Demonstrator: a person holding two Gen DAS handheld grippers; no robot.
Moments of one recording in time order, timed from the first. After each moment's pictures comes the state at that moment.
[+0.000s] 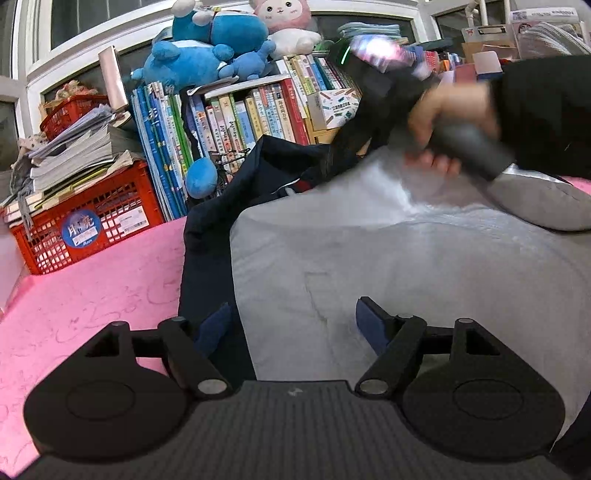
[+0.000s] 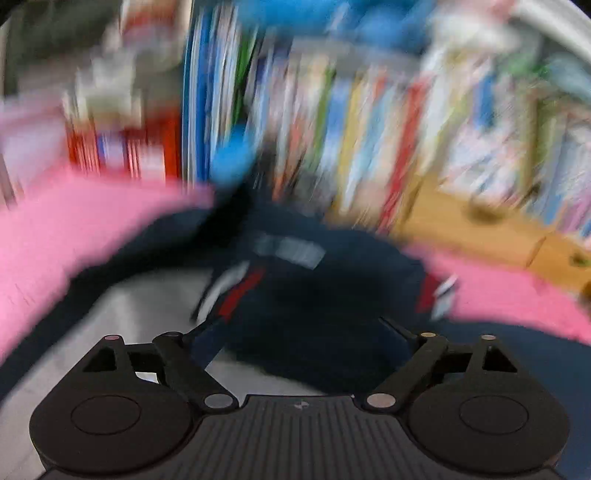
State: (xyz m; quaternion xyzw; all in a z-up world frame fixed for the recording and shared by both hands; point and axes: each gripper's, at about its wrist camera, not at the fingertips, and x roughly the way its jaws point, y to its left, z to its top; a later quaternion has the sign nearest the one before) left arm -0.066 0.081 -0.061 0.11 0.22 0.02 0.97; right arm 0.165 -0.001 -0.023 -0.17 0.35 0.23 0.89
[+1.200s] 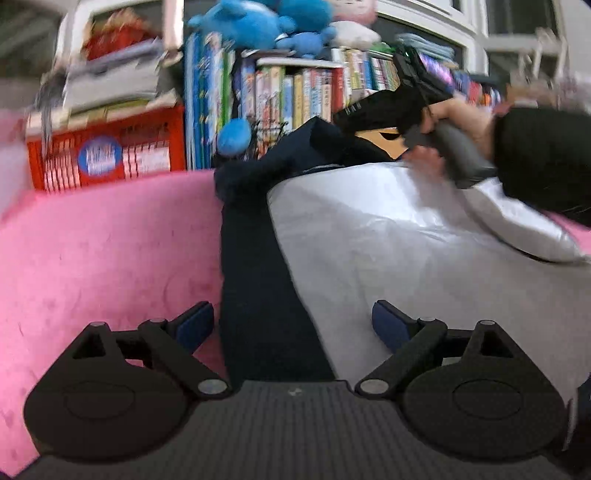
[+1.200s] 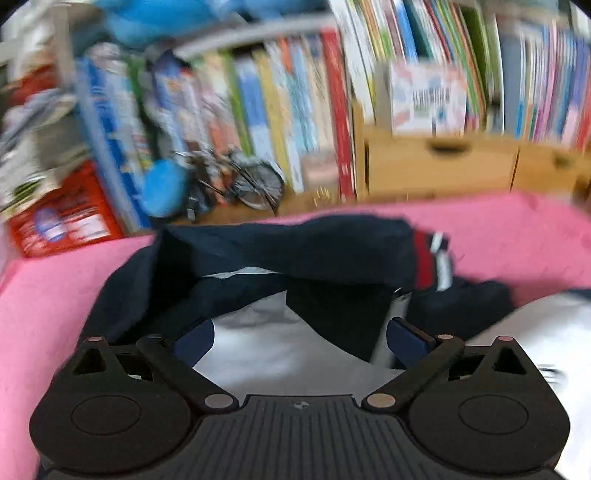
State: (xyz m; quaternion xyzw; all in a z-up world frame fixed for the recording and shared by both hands) left arm -0.086 0.140 -0.035 -0.03 0.24 0.02 0.97; right arm 0.237 -0.005 0.007 0.09 0.39 0.17 0.90
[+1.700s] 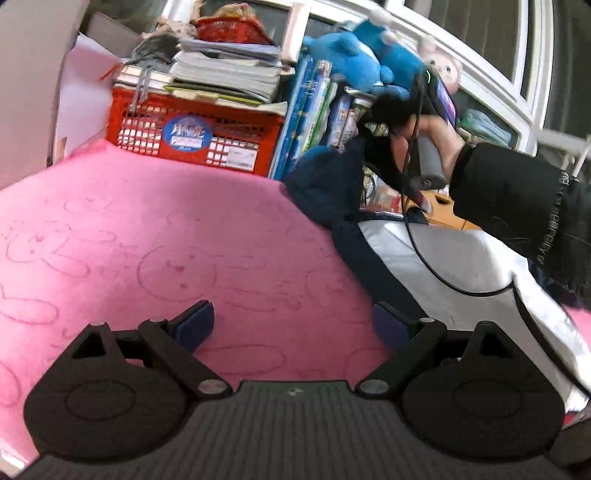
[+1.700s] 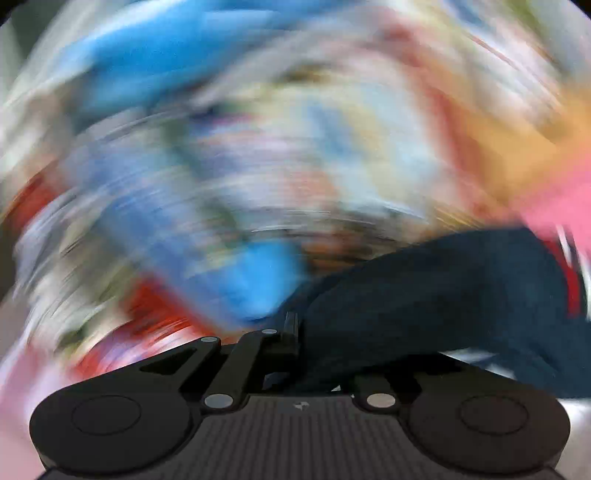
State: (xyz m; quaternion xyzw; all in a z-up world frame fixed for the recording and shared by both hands) left arm -0.144 0.244 -0.036 -0.16 0.19 0.07 0.97; right arm 0.223 0.148 0.060 0.15 0.31 0.30 0.89
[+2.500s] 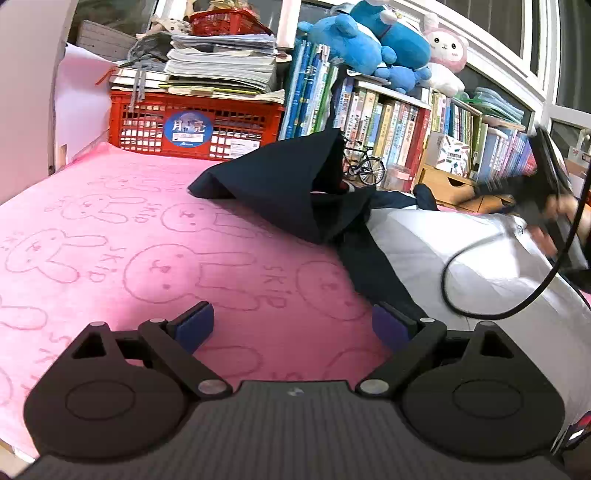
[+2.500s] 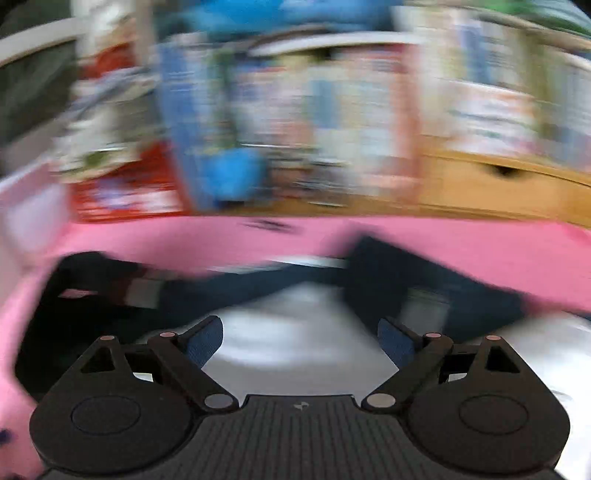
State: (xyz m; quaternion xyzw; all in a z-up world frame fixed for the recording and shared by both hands) left arm -0.126 0.214 -0.030 -0.13 0.23 0.10 0.96; right arm 0.195 -0.048 0.031 -0.06 0.36 0.20 0.91
